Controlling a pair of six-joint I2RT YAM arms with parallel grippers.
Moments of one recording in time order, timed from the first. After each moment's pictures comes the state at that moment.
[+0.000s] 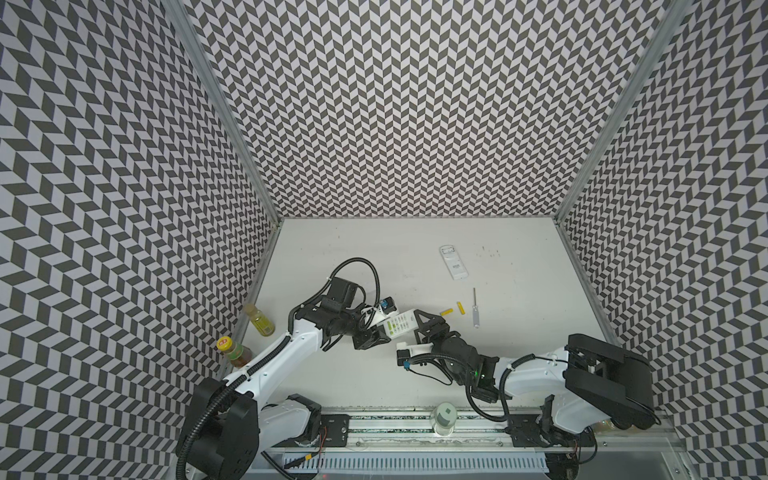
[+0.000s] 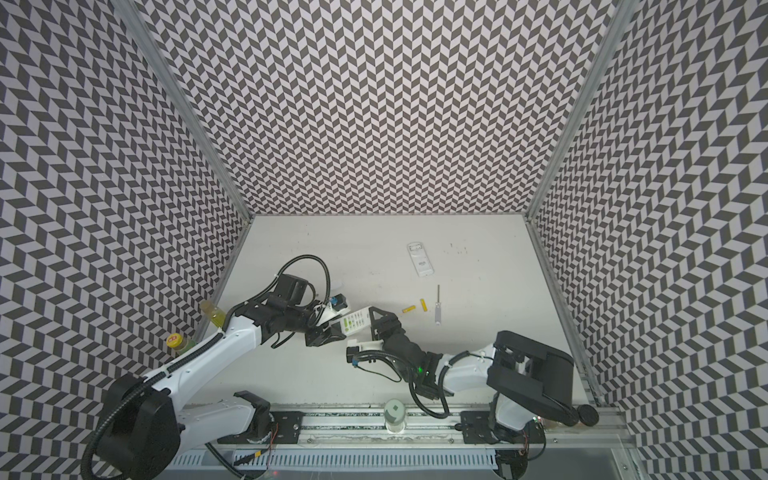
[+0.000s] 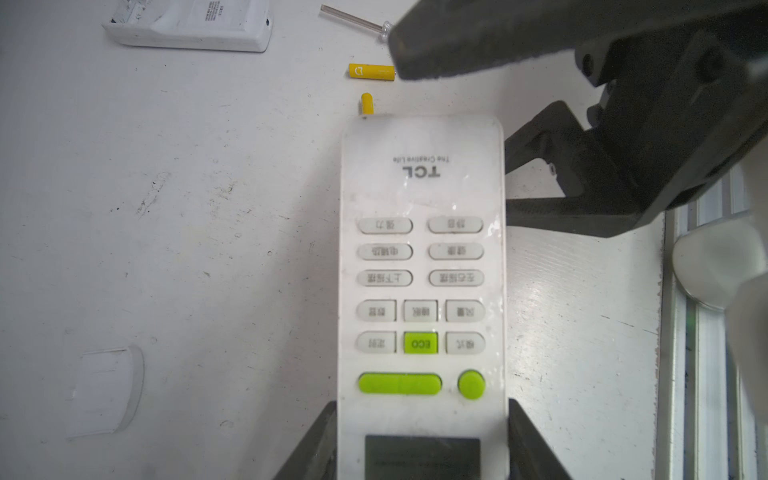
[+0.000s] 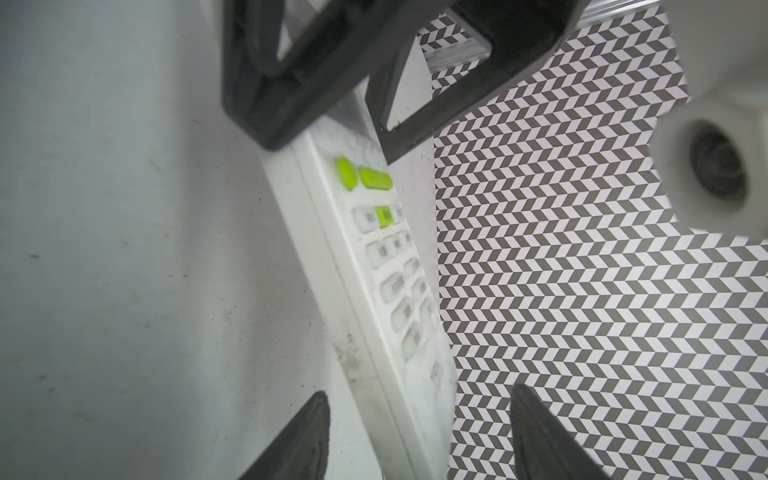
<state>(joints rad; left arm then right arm) -0.41 1.19 0.72 -0.56 0.56 0.72 1.17 1.55 0.48 0.82 0.54 -1.21</state>
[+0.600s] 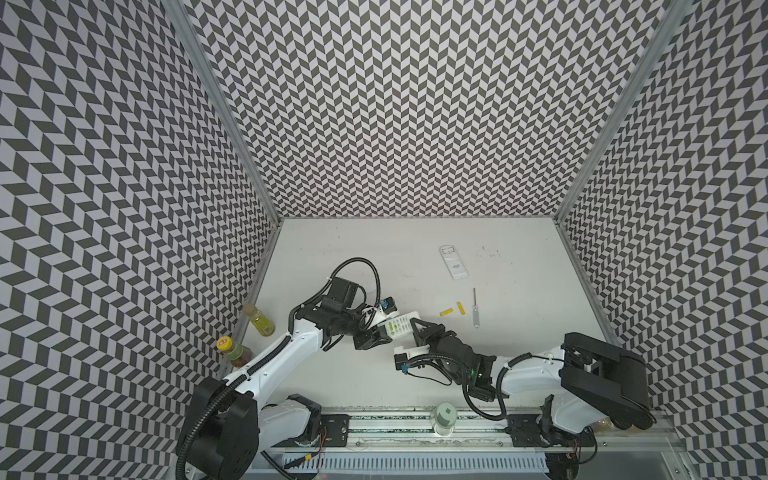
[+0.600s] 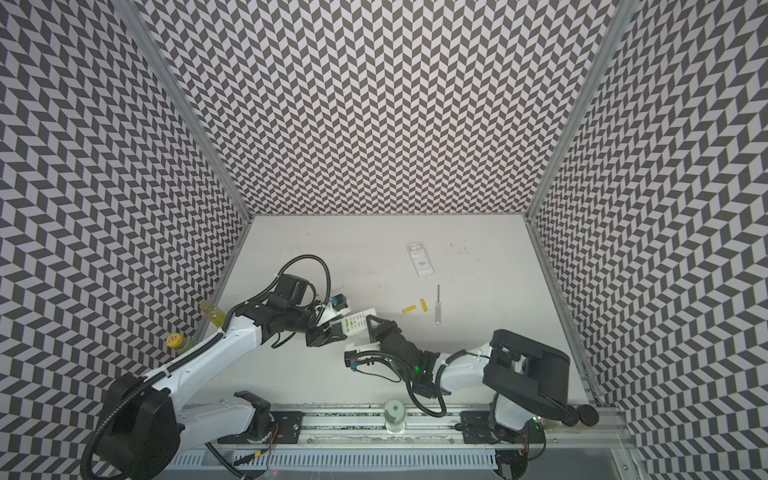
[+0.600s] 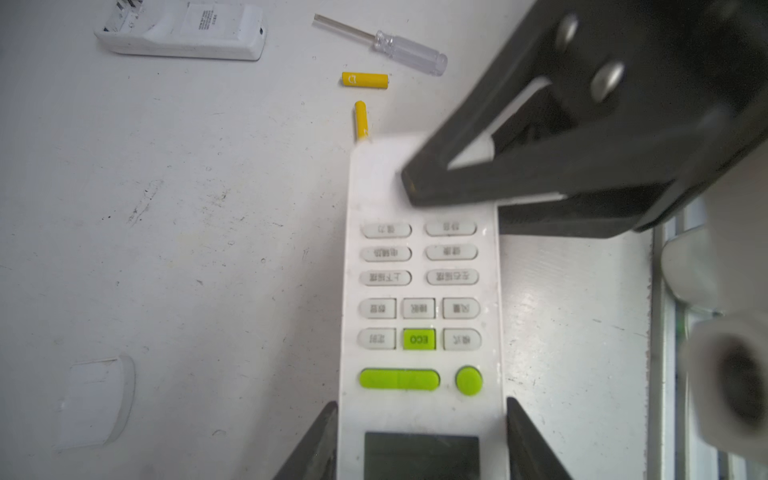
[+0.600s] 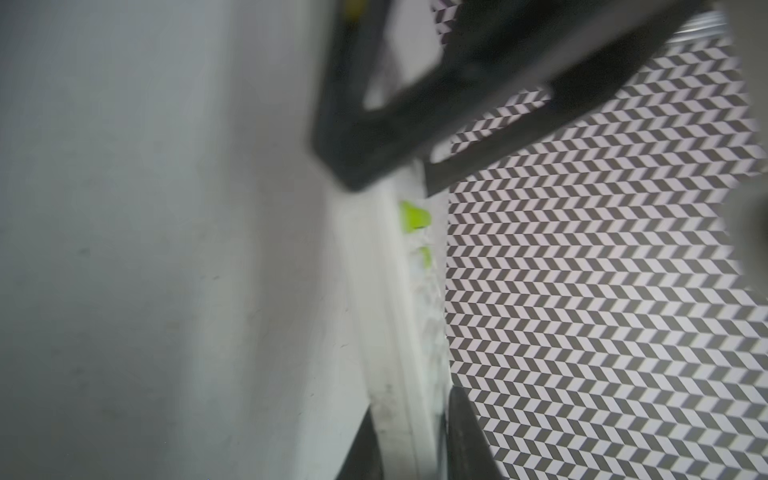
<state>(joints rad) -0.41 1.19 0.72 -0.55 0.59 0.70 1.17 1.59 0.50 0.75 0.50 -1.25</state>
